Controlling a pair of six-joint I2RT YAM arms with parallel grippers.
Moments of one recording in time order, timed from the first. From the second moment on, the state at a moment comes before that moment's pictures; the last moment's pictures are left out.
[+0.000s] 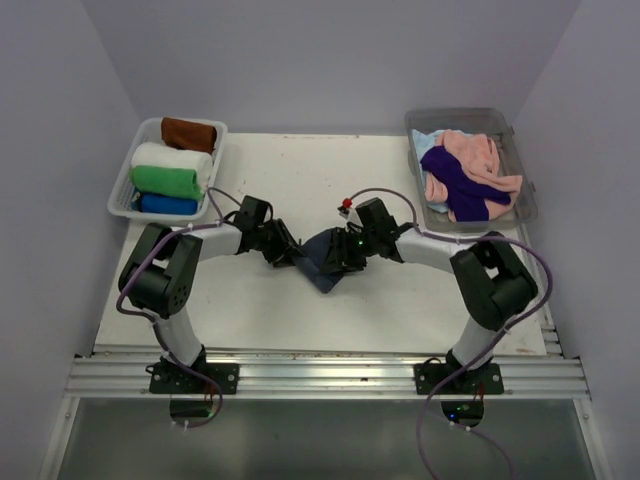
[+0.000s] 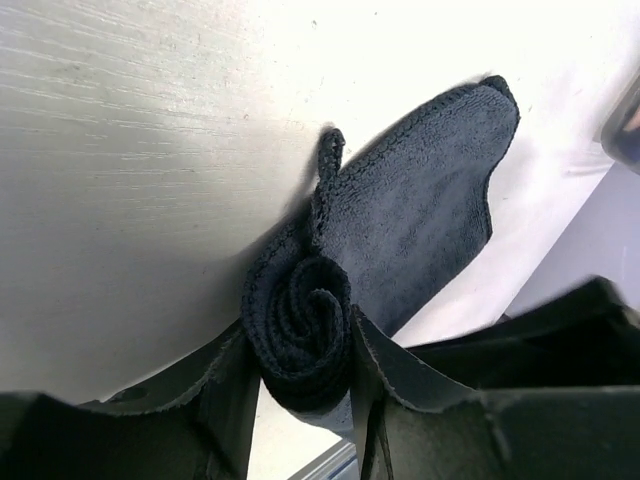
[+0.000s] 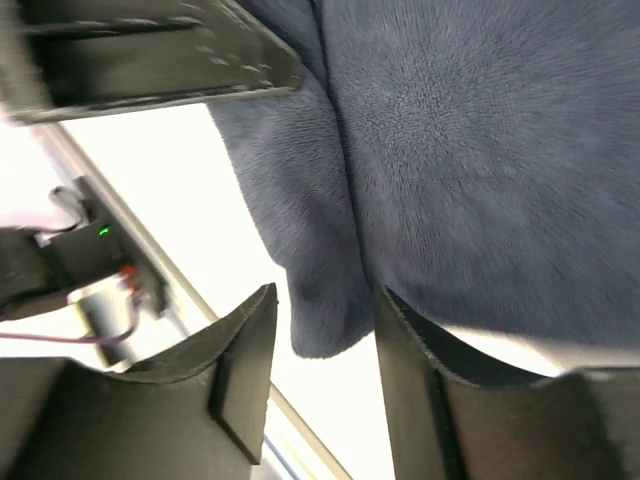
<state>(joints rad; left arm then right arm) -0.37 1.79 0.90 -0.11 0.43 -0.97 0.57 1.80 0.96 -0.08 -0.60 0.60</state>
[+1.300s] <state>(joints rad) -0.37 1.81 0.92 -0.14 0.45 -0.96 0.98 1.81 1.17 -0.36 0.19 0.20</state>
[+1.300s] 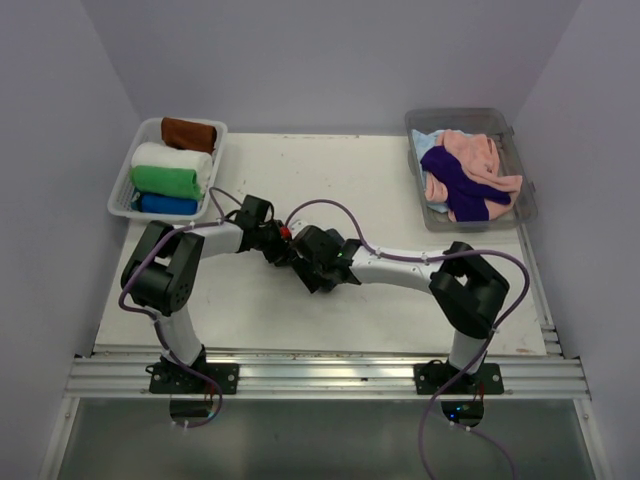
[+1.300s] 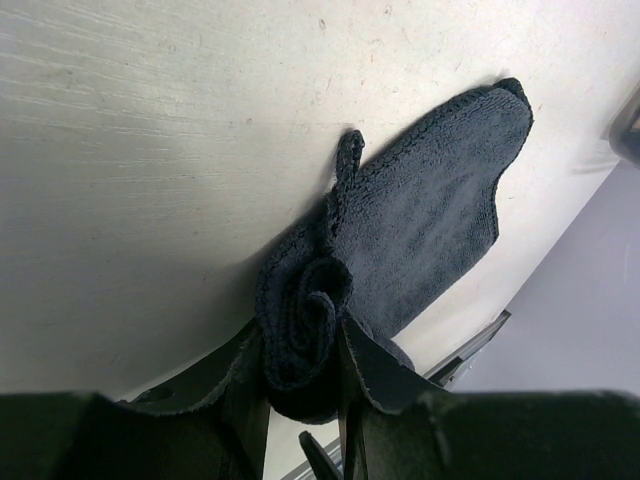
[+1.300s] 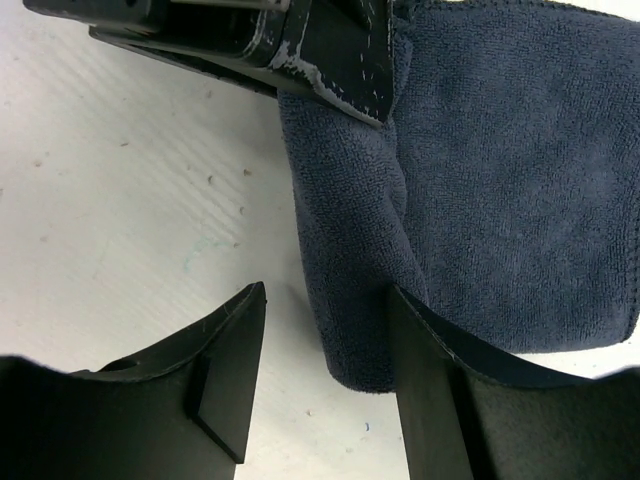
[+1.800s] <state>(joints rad) -0.37 1.81 0.95 -0.14 0.47 -0.96 0.98 1.86 1.17 -0.33 0.33 0.23</state>
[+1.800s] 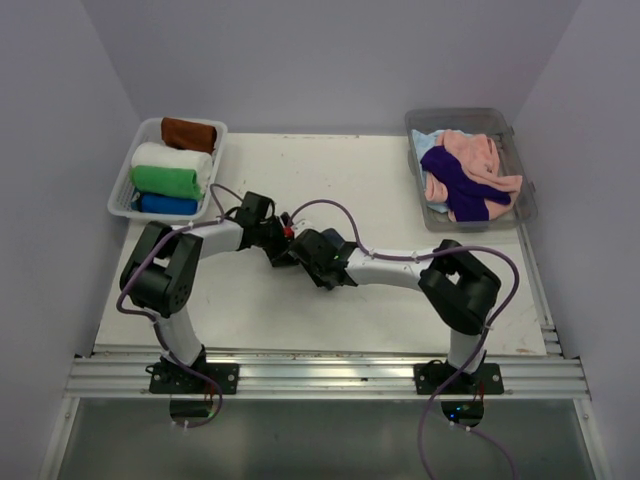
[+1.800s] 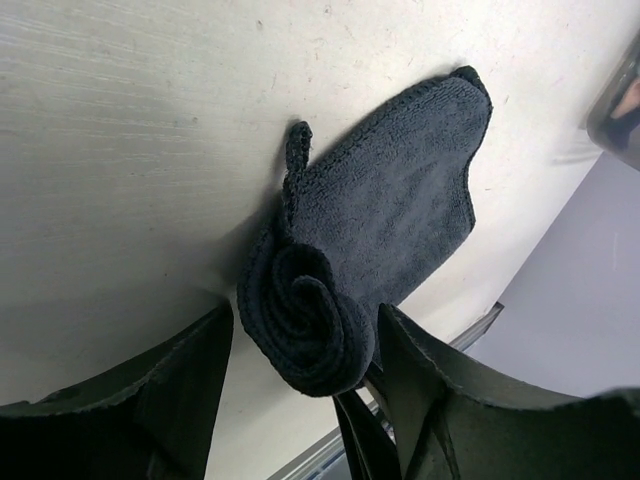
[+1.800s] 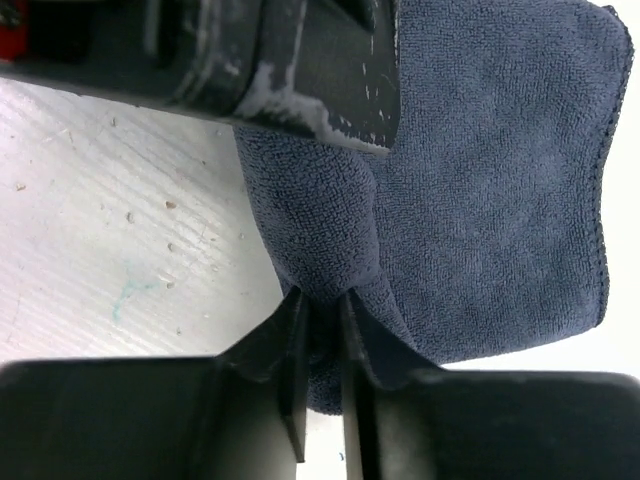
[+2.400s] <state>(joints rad) -0.28 1.59 0.83 -0.22 0.37 -0.88 0.73 1.82 1.05 -0.12 -0.23 0.41</state>
